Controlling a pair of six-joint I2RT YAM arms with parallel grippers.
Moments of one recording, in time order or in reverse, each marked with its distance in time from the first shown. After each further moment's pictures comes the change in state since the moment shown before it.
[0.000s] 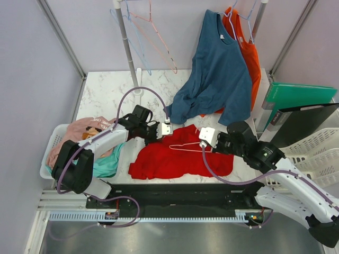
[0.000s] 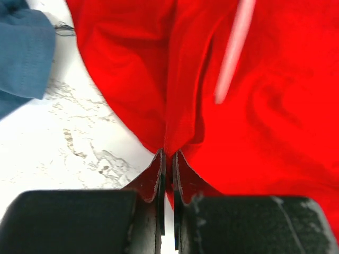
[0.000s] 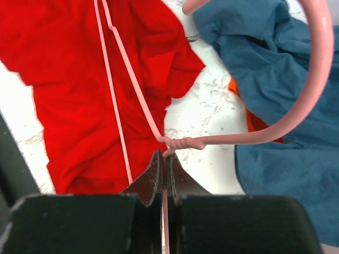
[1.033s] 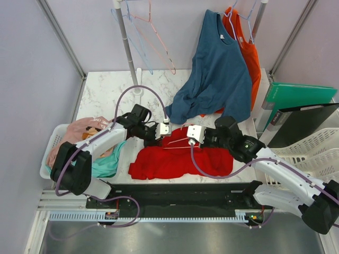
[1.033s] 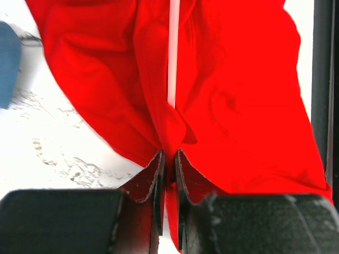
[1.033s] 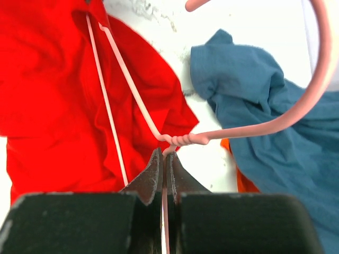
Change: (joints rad) left arm 0.006 -0.012 0.027 -0.130 0.100 -0.003; right arm 0.000 0.195 -0.063 0.339 -0.106 -0.095
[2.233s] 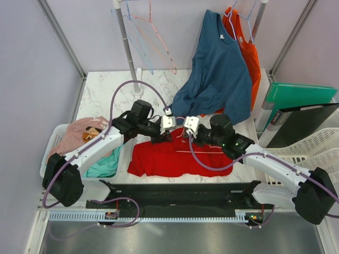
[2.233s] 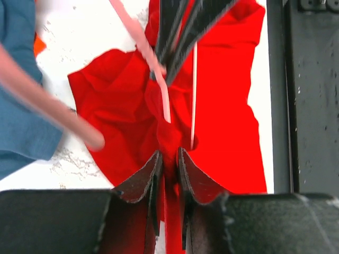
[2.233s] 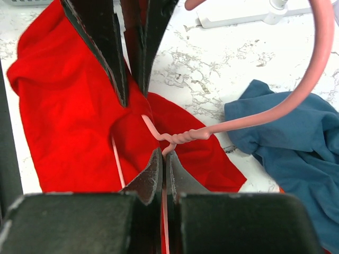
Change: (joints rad) left arm -0.097 -0.132 0.059 0.113 0.056 -0.266; right arm 0.000 0.124 -0.060 0.348 -0.192 0.317
